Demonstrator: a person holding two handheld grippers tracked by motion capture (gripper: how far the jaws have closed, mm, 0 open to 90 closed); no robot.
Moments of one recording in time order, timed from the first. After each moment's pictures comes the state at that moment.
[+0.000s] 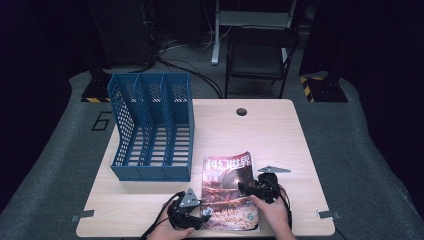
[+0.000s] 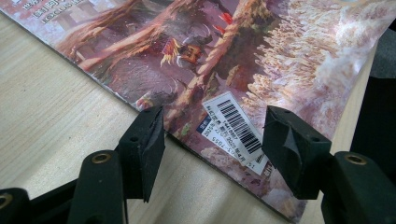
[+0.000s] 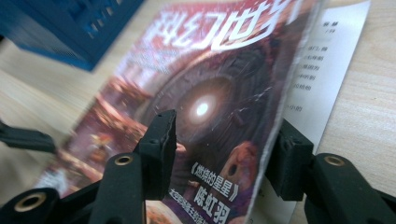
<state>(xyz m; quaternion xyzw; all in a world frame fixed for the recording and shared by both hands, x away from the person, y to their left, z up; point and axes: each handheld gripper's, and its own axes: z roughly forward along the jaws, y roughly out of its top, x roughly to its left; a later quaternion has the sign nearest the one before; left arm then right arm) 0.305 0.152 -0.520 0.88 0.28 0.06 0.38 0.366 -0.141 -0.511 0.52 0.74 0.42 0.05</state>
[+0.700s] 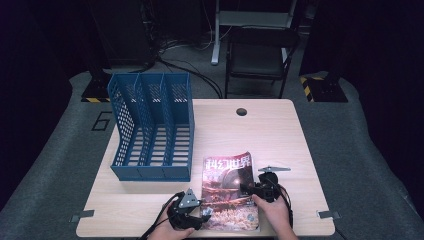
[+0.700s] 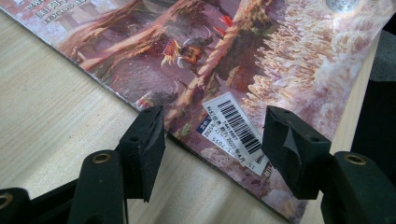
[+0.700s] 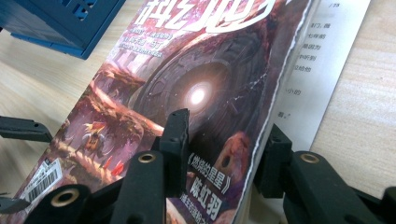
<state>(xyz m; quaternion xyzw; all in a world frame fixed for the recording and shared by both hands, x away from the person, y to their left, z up) 0.304 0.152 -0.521 0.87 0.28 0.07 0.39 0.370 -0.147 -0.515 0.53 0.74 0.40 0.02</state>
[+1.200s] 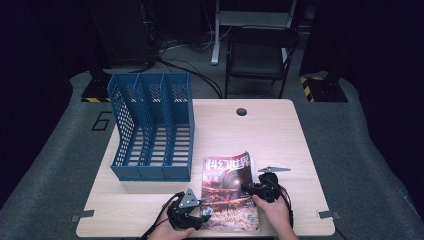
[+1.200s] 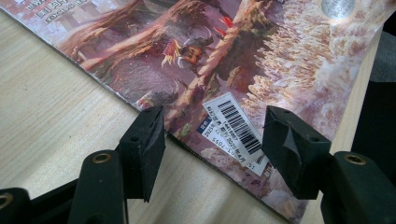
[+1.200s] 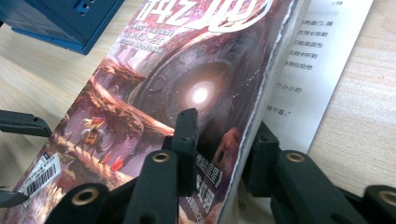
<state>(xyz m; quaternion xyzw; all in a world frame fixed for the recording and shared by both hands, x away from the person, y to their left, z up) 0.304 0.153 -0.521 0.88 0.28 0.06 0.39 0.370 -0.148 -0.516 0.52 0.75 0.40 0.02</state>
